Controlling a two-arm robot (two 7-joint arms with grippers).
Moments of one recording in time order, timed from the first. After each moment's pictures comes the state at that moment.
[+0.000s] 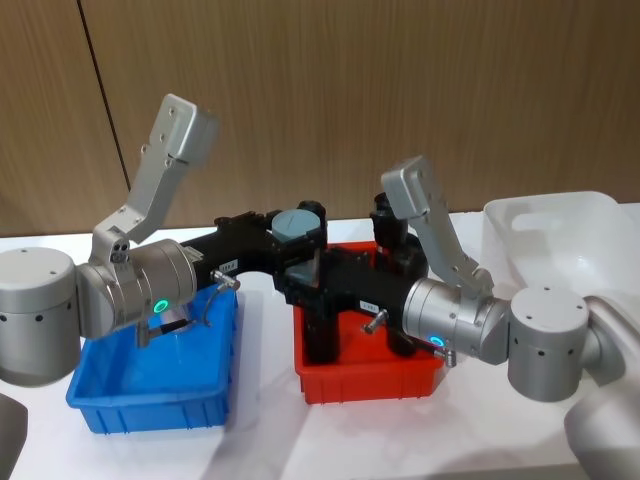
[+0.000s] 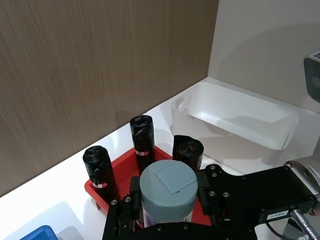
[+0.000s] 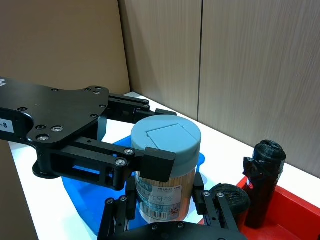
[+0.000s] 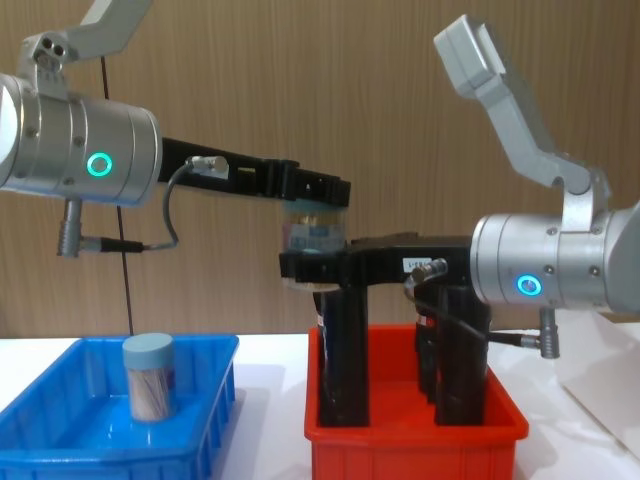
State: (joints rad) left arm -0.54 0.32 0.31 -1.50 -0.37 0.55 -0.53; right arm 0.54 0.10 -0.38 -1.21 0.21 0.20 0.60
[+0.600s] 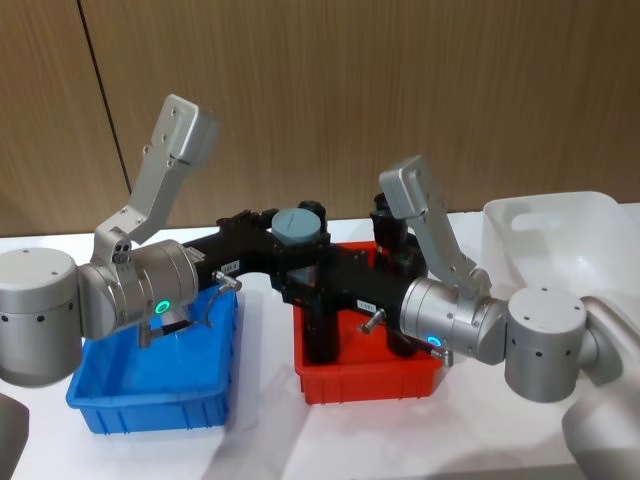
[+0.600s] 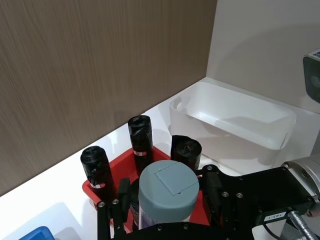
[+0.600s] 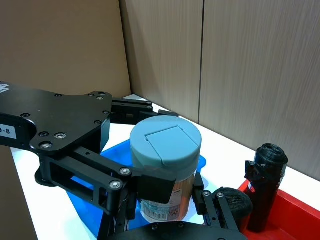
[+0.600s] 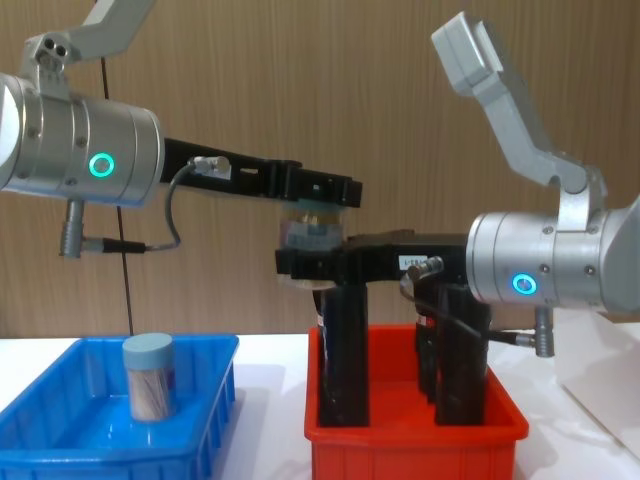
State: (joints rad) left arm -0.54 0.32 0.31 -1.50 -0.37 0.55 -0.53; right arm 0.54 0.10 -0.39 -1.21 0.21 0.19 0.60
